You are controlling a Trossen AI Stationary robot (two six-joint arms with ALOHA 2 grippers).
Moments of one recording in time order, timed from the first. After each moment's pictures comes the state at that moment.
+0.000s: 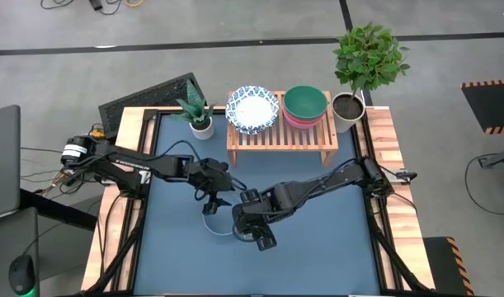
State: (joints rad) left arm -0.02 1.39 0.78 -0.12 0.17 0.00; right arm 0.32 2.10 2.00 -1.00 0.00 -0.03
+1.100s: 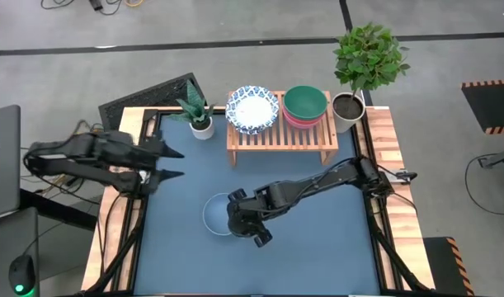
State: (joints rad) left arm -0.07 0.67 1.00 -0.77 -0.13 -0.17; right arm 0.29 2.13 1.97 -0.86 0.00 -0.31
